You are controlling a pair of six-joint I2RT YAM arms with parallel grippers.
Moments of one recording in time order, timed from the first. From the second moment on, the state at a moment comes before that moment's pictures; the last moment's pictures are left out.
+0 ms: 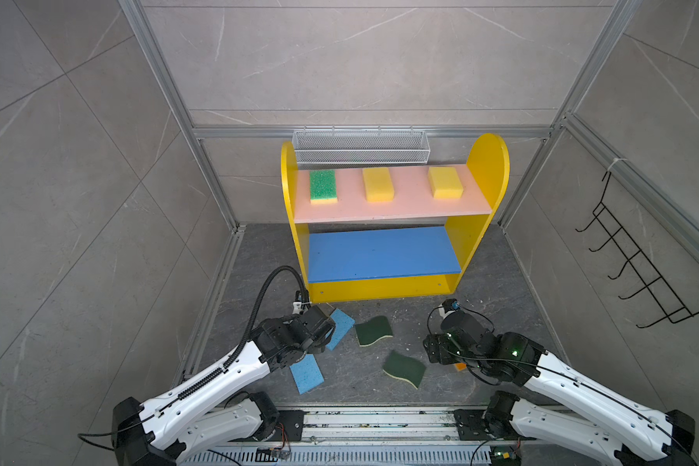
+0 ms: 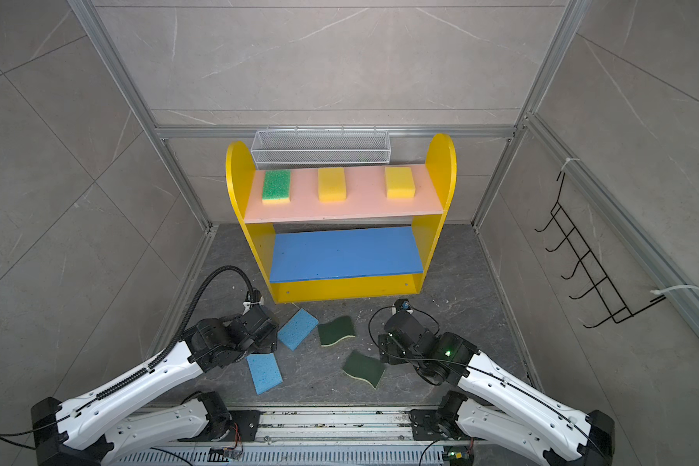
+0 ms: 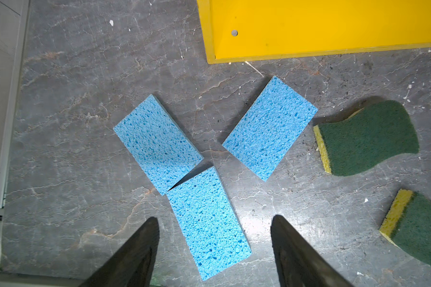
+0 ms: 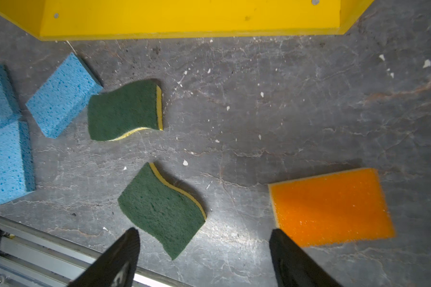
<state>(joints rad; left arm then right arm) -0.89 0.98 0.86 -1.08 -0.44 -0.80 0.88 0.86 0.75 -0.92 0.23 0.67</state>
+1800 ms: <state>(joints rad) -0.93 1.01 0.83 -0.93 -0.36 -0.79 1.29 1.24 0.65 -0.83 0.25 0.85</state>
